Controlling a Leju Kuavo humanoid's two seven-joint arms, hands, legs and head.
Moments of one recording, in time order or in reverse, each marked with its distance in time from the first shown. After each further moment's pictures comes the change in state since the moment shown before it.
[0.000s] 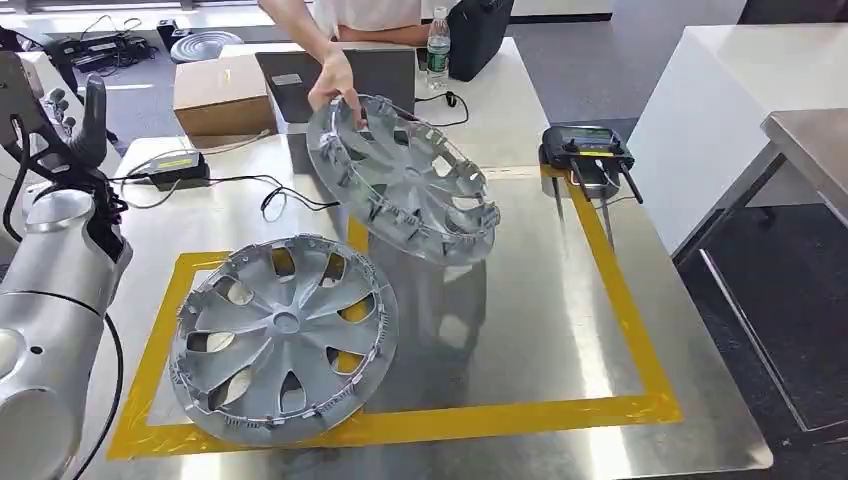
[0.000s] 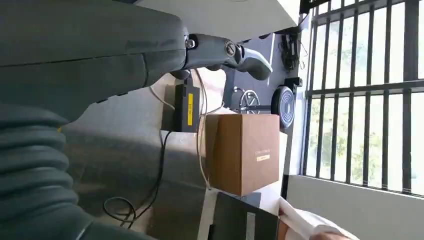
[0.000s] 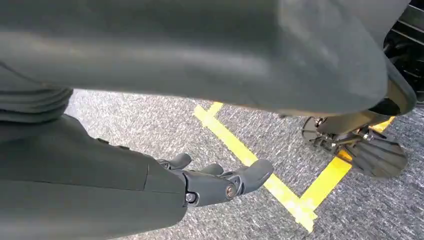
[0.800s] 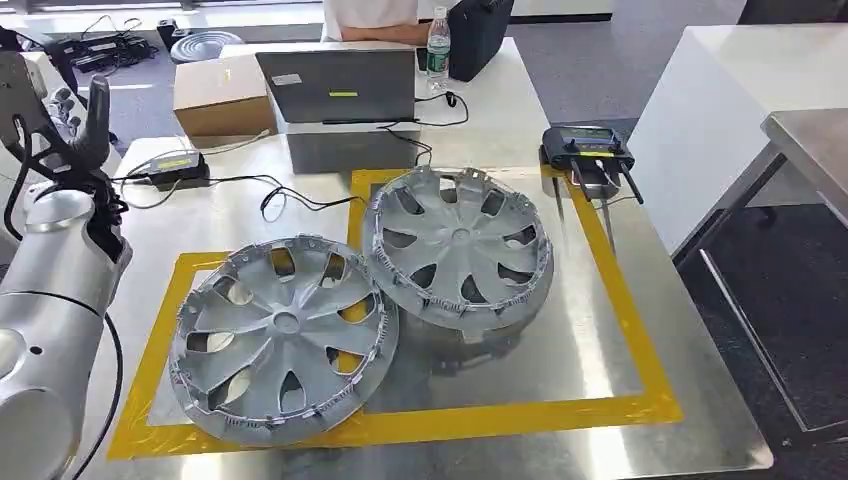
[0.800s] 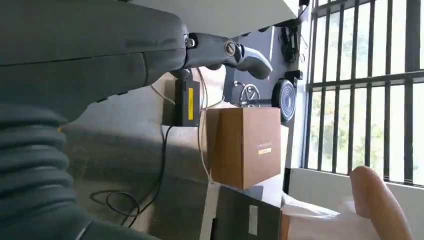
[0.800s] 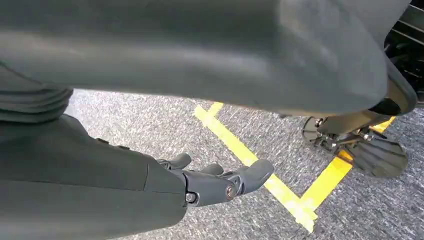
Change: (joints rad) left arm 0.000 0.001 0.000 0.000 0.000 -0.029 0.003; right arm 0.000 0.000 0.000 0.000 0.000 0.000 0.001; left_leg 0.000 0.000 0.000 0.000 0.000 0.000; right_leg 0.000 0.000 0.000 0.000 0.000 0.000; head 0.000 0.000
